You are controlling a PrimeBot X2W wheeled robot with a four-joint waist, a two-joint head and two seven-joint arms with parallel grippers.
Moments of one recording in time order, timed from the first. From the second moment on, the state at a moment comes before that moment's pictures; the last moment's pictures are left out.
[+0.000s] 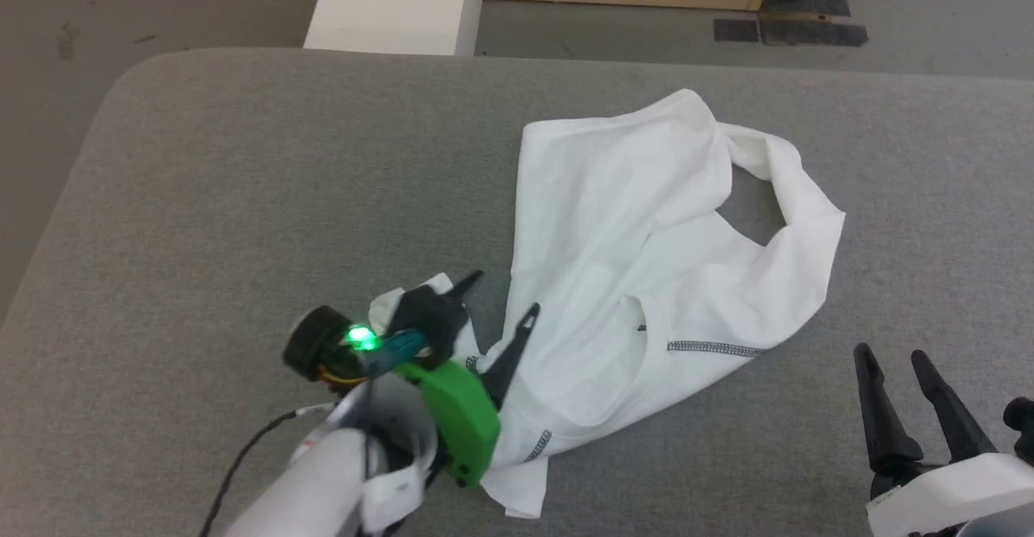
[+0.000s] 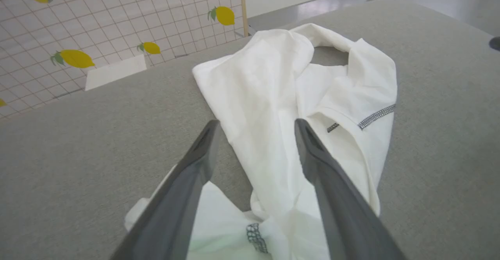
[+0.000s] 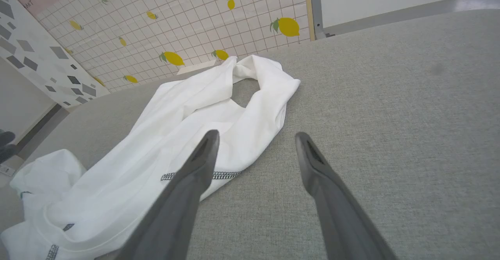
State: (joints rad) left arm -0.33 0.37 -0.67 -0.07 -0.40 0.04 0.16; right arm 0.17 -0.05 -0.15 -0.20 0.38 0.13 0.13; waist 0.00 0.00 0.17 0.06
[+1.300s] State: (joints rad) left arm -0.36 0.26 -0.86 -0.03 -0.54 -0.09 0.31; right arm 0.16 -0.05 -0.14 -0.17 0.38 0.13 0.11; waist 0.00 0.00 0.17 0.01
